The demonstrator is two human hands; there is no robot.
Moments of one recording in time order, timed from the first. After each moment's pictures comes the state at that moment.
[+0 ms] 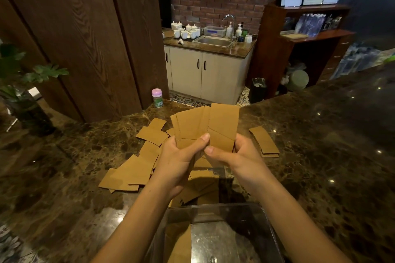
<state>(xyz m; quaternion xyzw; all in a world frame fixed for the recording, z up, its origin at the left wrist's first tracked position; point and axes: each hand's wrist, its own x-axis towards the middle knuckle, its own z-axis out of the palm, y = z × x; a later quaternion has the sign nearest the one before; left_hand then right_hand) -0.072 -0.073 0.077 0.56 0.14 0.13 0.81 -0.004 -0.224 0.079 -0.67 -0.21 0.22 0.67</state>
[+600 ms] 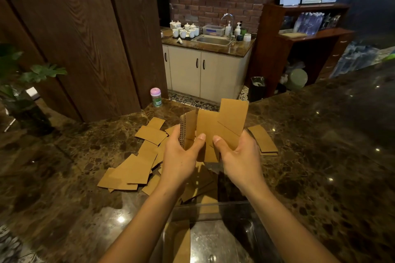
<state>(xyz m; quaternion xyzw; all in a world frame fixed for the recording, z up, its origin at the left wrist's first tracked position) -0.058 -0.079 0.060 0.71 0.16 0.25 0.65 -0.008 -0.212 0.068 -0.79 -0.16 -0.02 0.59</state>
